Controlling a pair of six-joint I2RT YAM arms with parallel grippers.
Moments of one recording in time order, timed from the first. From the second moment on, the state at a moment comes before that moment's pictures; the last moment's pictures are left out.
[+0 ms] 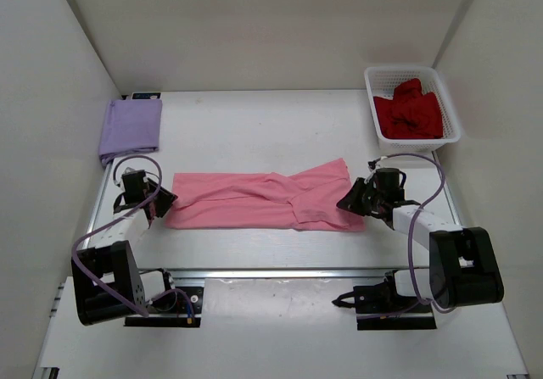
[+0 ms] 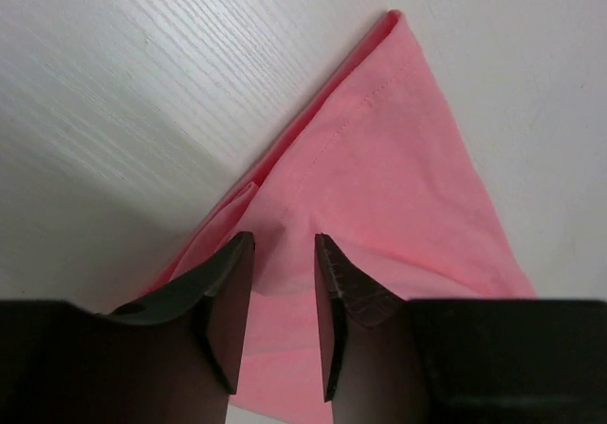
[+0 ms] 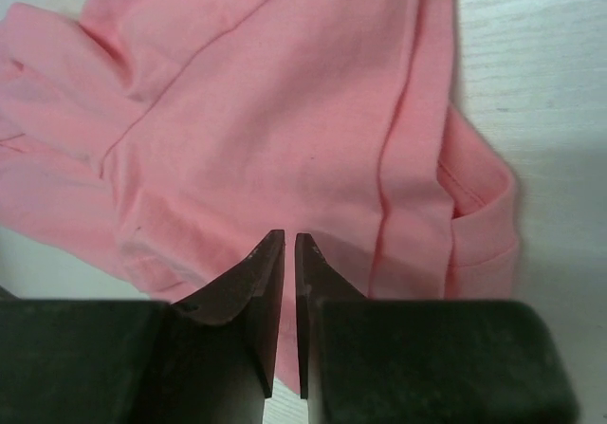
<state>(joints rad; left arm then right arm) 0.22 1.21 0.48 -0.11 0.09 -0.77 0.11 1.28 0.45 0.05 -0.40 0.52</state>
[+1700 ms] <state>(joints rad) 0.10 1.15 0.55 -0.06 -0.03 -0.81 0.21 1.32 0.51 -0.05 -0.31 0.47</state>
